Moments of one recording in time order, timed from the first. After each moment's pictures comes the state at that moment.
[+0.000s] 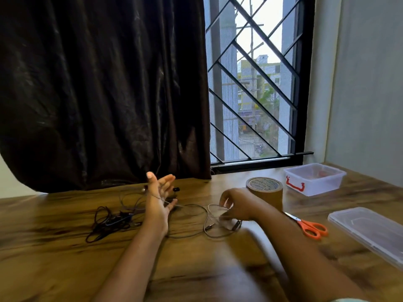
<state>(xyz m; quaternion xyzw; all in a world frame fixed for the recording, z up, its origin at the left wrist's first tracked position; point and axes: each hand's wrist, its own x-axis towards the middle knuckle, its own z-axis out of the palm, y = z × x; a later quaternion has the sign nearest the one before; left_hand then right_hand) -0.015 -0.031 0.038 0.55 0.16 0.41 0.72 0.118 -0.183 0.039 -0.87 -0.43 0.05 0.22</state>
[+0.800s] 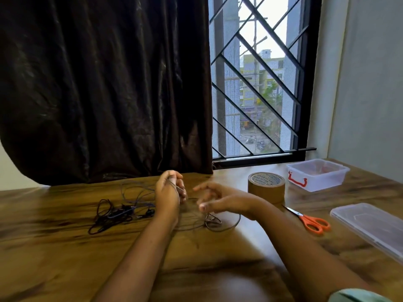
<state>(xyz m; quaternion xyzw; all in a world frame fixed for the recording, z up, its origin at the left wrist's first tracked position) -0.003 -0.045 0.041 0.58 0.15 0.46 0.65 0.092 -0.173 0.045 -0.70 -0.52 0.26 0.42</state>
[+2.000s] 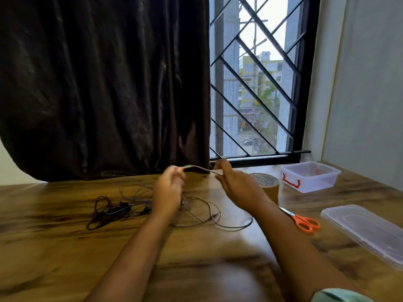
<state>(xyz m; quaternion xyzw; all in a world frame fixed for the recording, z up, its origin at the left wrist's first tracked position) -0.009 -0.047 0.040 0.75 0.13 0.49 0.43 0.104 -0.189 0.048 -0.79 -0.51 -0.23 0.26</state>
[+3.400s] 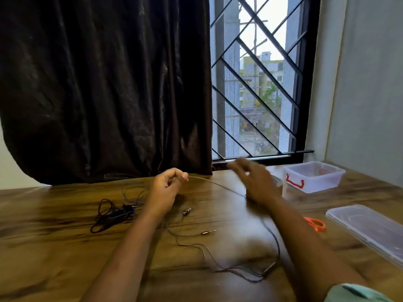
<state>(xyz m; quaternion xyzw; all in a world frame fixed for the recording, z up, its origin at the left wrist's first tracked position) -0.021 -0.020 0.045 0.78 0.05 0.40 0.47 0.114 -0.206 0.062 -0.78 -0.39 -0.16 0.47</state>
